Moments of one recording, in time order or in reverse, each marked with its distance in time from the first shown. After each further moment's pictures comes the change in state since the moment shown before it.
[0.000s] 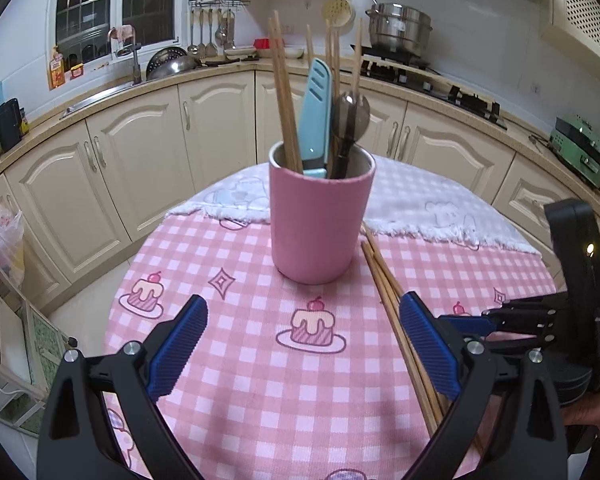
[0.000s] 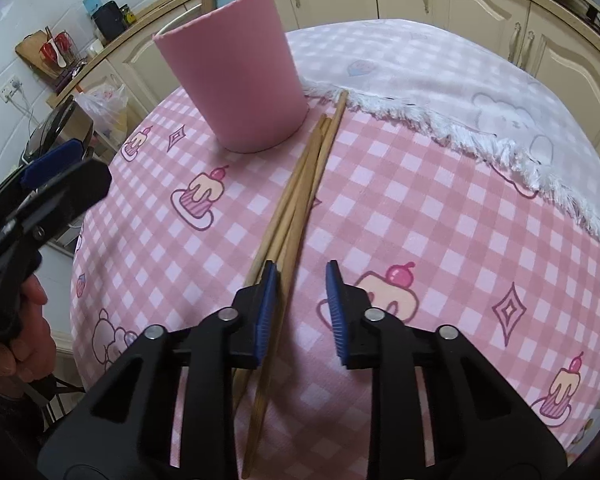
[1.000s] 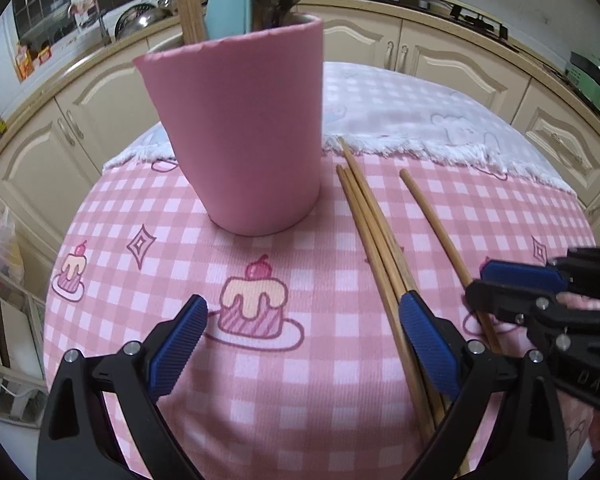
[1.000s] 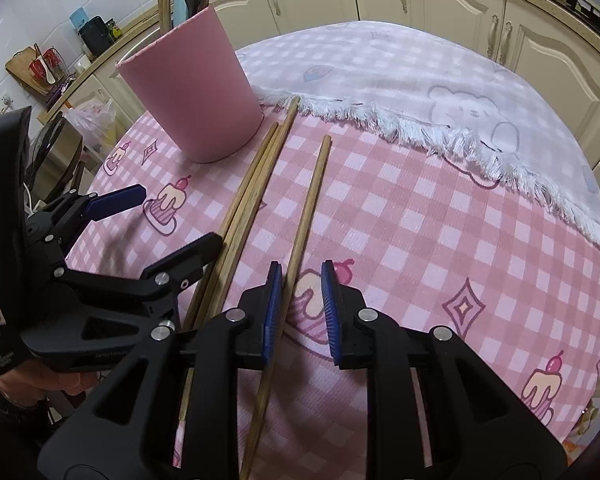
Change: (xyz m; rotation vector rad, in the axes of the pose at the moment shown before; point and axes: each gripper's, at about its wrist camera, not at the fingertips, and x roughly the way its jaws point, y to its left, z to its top) left arm 0.084 -0.043 -0.009 0.062 0.251 0.036; right arm -0.012 -0.031 -0.003 0.044 -0.022 -0.023
